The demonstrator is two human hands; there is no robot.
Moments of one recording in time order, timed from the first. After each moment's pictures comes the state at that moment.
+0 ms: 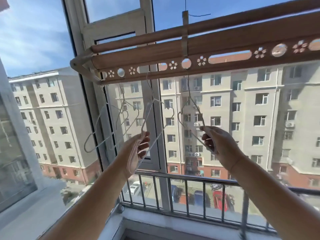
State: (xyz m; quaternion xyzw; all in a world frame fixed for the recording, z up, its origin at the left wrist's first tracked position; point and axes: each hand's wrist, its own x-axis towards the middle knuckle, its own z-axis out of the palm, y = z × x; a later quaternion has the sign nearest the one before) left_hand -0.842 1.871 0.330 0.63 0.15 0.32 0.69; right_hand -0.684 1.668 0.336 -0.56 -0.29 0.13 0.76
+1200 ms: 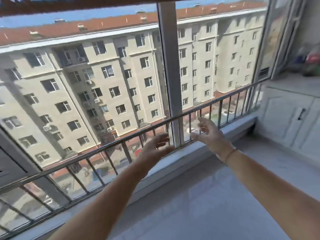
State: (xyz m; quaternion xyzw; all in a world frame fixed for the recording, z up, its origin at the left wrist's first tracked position) left_hand -0.675 1.413 0.186 0.80 -0.12 -0.05 0.58; right_hand -0.653 1.193 0.173 -0.78 -0.06 -0.10 0.61
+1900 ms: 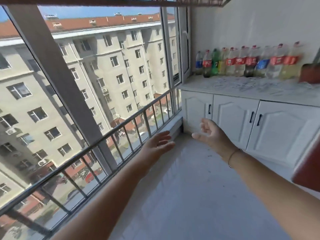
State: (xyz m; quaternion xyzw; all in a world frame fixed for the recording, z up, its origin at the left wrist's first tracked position) left_hand -0.569 1.044 0.172 0.73 -0.29 -0.22 0.59; right_hand -0.656 0.840 0.161 -0.77 0.15 -0.20 0.58
